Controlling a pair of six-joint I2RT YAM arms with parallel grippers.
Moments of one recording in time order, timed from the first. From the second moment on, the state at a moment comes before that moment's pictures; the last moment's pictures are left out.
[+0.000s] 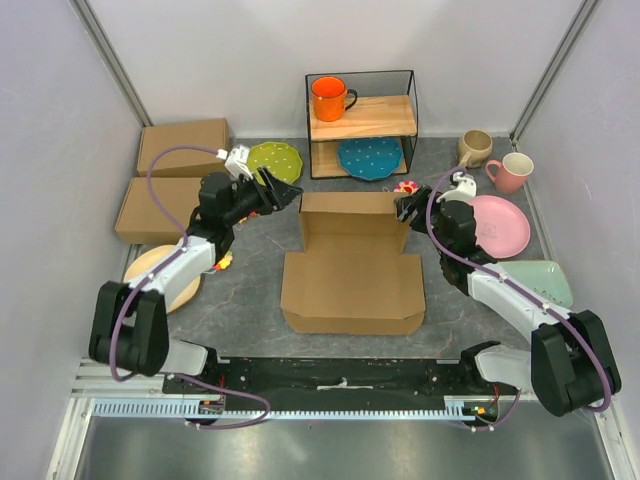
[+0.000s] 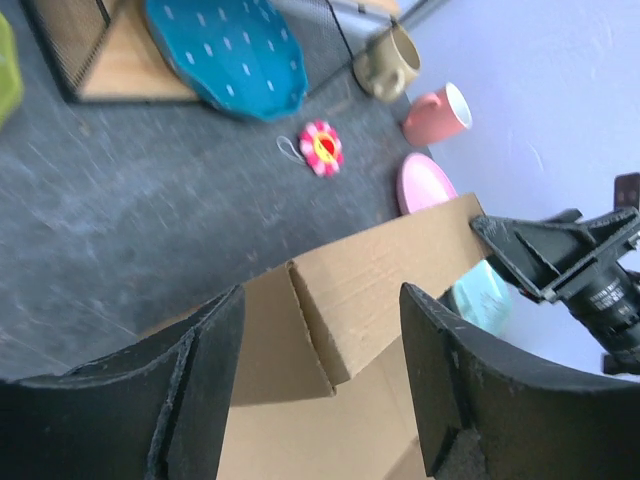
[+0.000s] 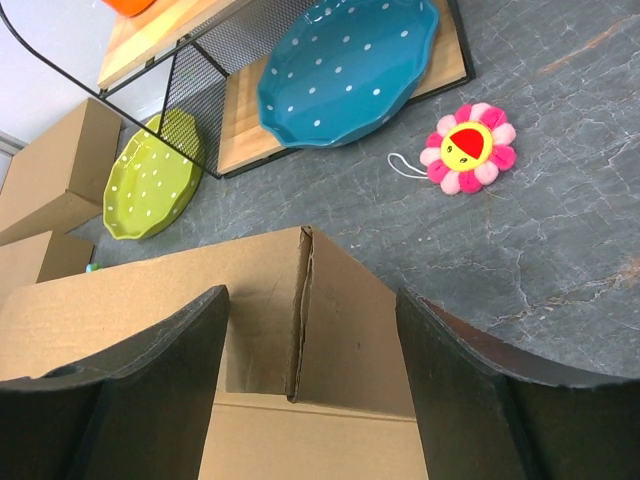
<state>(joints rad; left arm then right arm) -0.26 1.34 0.83 0.36 0.43 -0.64 0.33 1.21 0.61 0.37 0.14 0.60</state>
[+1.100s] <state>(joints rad) -0.27 1.52 0.73 0.59 0.65 -0.79 0.33 1.20 0.52 0.50 0.13 0.62</state>
